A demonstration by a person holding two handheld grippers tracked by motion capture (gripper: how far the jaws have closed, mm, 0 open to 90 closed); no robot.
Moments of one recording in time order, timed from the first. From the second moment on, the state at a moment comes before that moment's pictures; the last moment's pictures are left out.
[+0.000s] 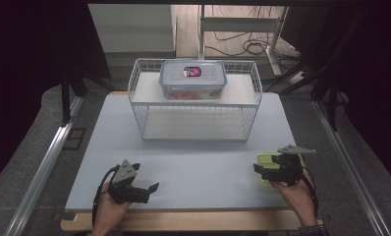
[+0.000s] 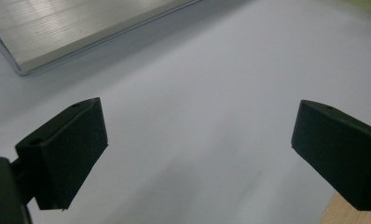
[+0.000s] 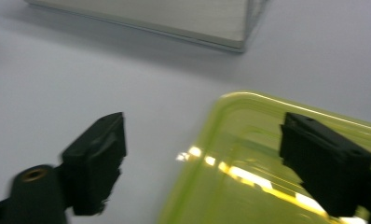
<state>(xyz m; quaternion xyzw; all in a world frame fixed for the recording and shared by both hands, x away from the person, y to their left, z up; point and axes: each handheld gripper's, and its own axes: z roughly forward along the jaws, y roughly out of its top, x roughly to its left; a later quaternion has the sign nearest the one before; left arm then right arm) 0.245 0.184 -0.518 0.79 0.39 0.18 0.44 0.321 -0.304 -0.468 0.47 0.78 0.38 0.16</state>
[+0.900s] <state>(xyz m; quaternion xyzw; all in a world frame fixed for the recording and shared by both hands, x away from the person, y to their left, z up) 0.247 0.176 -0.523 0.80 0.37 0.18 0.43 0.322 -0.412 -0.468 0.56 0.73 0.29 0.25</state>
